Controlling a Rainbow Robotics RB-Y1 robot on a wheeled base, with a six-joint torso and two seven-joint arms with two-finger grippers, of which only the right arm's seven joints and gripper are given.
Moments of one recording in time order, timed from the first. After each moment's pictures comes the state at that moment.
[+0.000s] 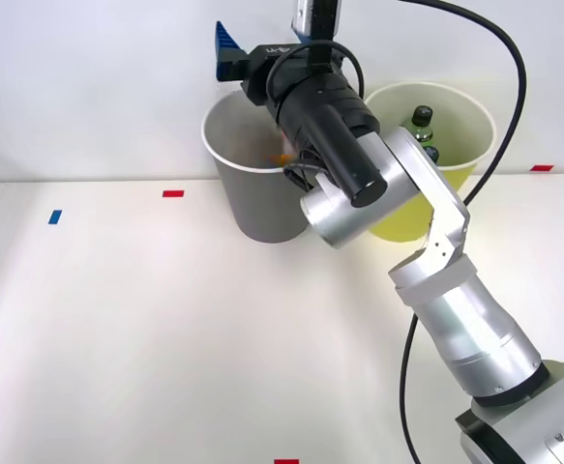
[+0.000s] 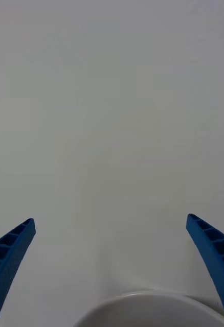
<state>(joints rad) -0.69 -0.10 0.35 -1.57 0.34 0.32 0.77</state>
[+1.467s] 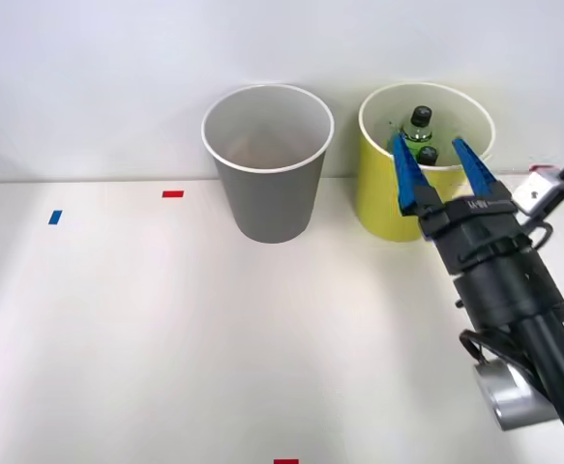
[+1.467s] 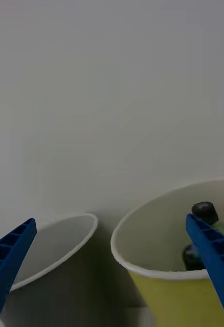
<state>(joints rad) 0.14 -0.31 0.14 -1.99 0.16 -0.23 0.75</state>
